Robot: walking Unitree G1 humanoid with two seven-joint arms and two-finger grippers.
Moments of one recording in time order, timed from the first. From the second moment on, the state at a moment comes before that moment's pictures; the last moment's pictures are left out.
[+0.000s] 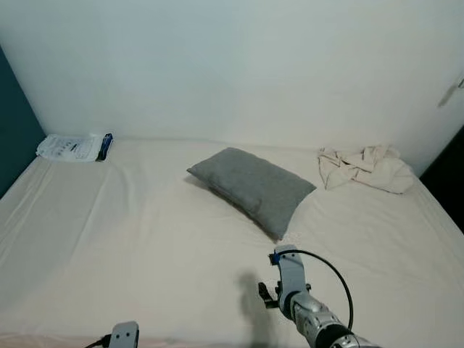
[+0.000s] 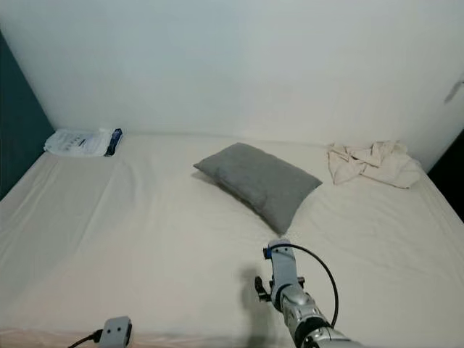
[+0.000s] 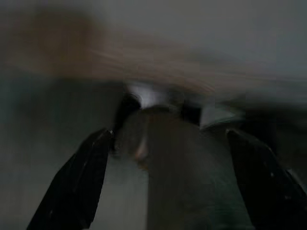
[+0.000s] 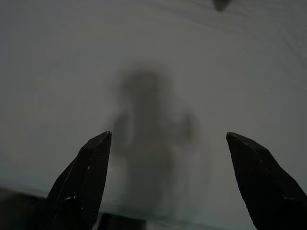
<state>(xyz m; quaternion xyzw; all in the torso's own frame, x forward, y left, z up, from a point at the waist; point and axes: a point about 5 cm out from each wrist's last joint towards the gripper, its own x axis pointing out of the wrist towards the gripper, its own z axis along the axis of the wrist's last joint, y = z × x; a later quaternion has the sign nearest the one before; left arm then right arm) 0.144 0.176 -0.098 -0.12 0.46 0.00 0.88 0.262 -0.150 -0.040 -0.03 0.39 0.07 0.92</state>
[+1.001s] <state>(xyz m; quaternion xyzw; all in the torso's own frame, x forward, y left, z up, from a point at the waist) 0.142 0.176 -0.099 -0.13 0.47 0.01 0.88 0.238 -0.136 -0.057 -0.04 0.43 0.12 0.89</state>
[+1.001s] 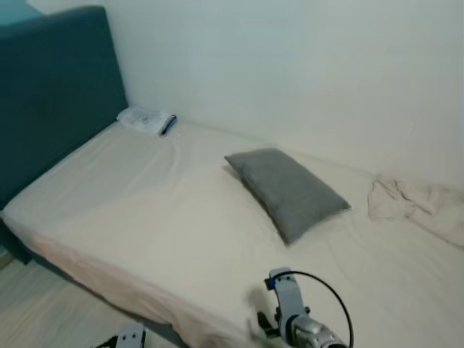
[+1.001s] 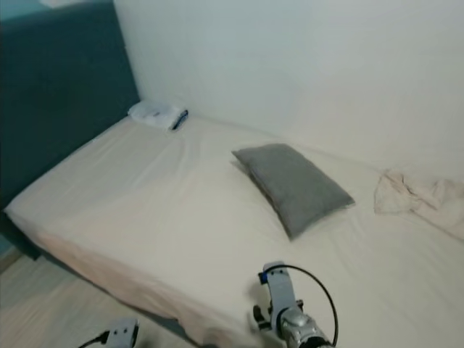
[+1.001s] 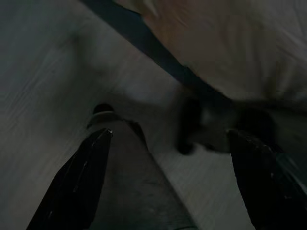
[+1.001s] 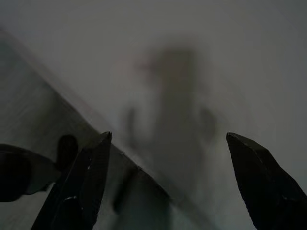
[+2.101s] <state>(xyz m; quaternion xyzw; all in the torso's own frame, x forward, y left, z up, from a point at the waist) 0.141 0.174 -0.100 -0.13 0.47 0.01 0.87 0.216 -0.147 -0.070 -0.09 0.46 0.14 0.87</state>
